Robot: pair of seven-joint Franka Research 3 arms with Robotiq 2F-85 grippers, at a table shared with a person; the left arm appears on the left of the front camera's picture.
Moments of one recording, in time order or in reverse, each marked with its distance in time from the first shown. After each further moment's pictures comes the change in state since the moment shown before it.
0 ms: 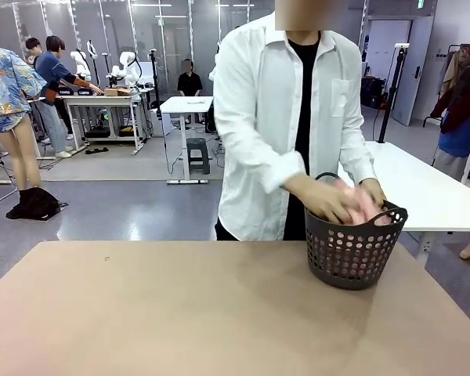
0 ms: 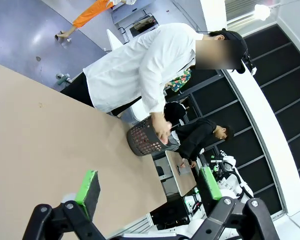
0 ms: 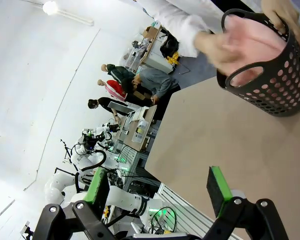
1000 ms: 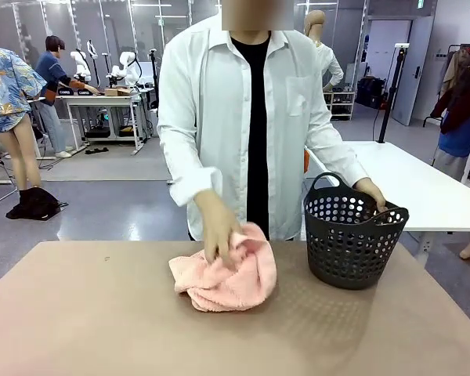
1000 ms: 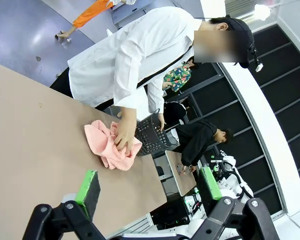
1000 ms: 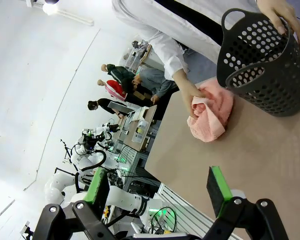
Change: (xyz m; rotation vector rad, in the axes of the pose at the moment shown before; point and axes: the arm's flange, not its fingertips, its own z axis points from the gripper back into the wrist) left arm 0.000 0.000 0.000 0.000 0.000 0.000; right arm 0.000 0.000 0.000 0.000 0.000 0.000
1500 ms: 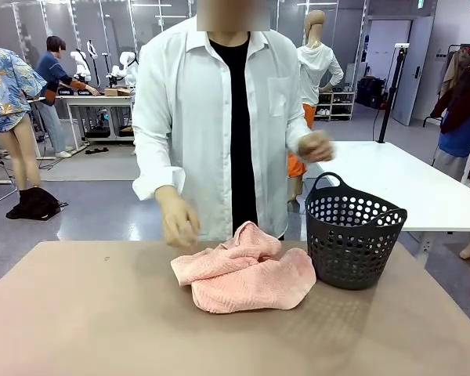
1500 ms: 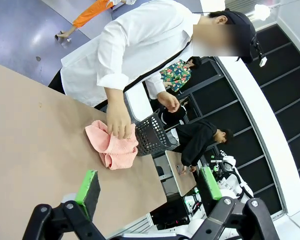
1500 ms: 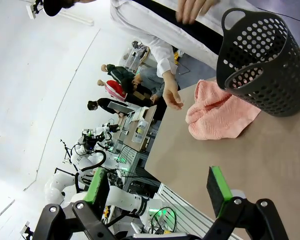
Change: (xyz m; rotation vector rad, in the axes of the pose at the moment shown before) left arm 0.000 0.000 0.000 0.000 0.000 0.000; right arm 0.000 0.000 0.000 -0.001 -0.001 0.000
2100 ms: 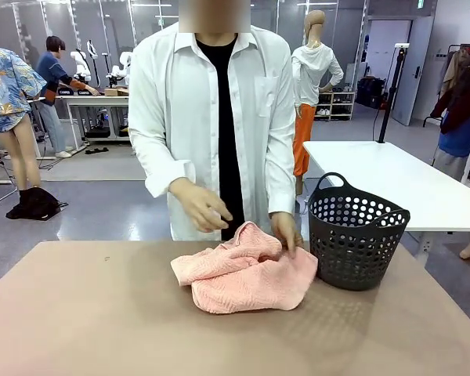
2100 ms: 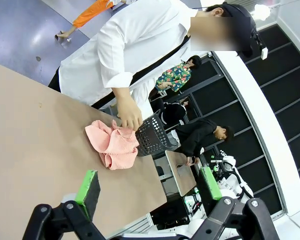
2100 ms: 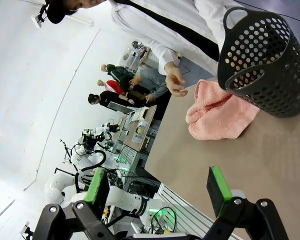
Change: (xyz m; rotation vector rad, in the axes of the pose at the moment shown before) left arm 0.000 0.000 0.000 0.000 0.000 0.000; right arm 0.000 0.000 0.000 0.000 0.000 0.000
